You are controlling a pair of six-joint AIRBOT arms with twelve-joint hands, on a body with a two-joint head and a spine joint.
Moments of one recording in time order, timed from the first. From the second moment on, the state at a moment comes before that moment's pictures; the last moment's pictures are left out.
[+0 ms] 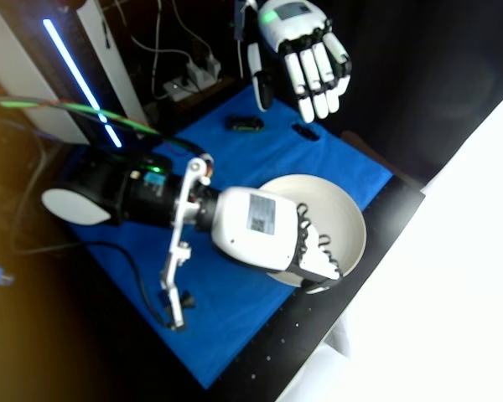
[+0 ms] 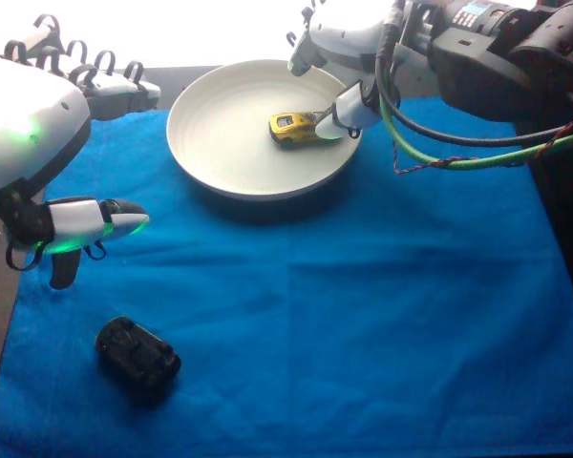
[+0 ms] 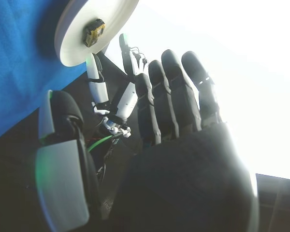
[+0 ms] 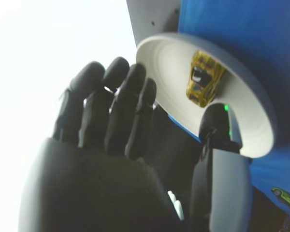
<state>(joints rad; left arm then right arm) 0.79 -0.77 0.78 -0.52 -0.89 1.82 -0.39 -1.55 1.74 -0.07 0.14 -1.10</state>
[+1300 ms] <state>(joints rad) 0.80 -0.77 0.77 -0.51 -0.92 1.80 -0.43 -1.63 1.78 -0.06 0.13 -1.09</state>
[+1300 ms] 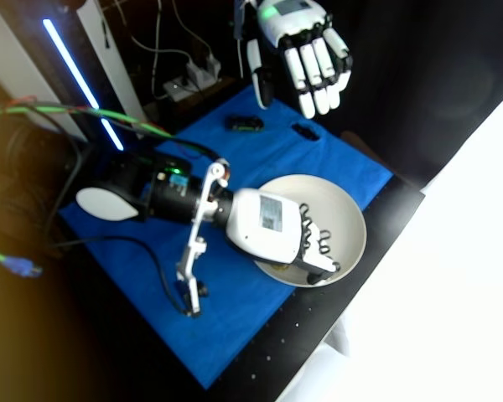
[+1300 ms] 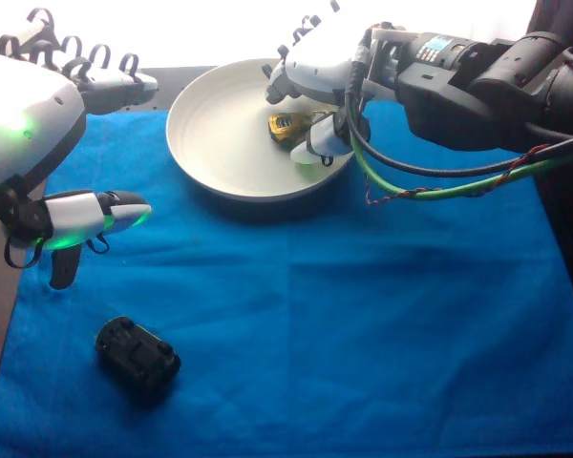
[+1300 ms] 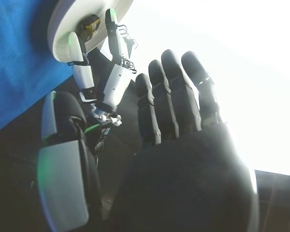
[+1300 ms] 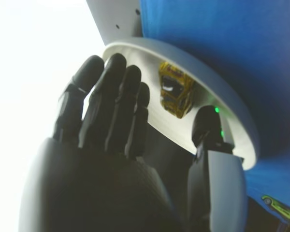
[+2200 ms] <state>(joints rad) 0.81 -0.77 0.77 -0.51 -0.92 1.78 -0.43 -1.64 1.79 -0.06 0.14 -1.10</state>
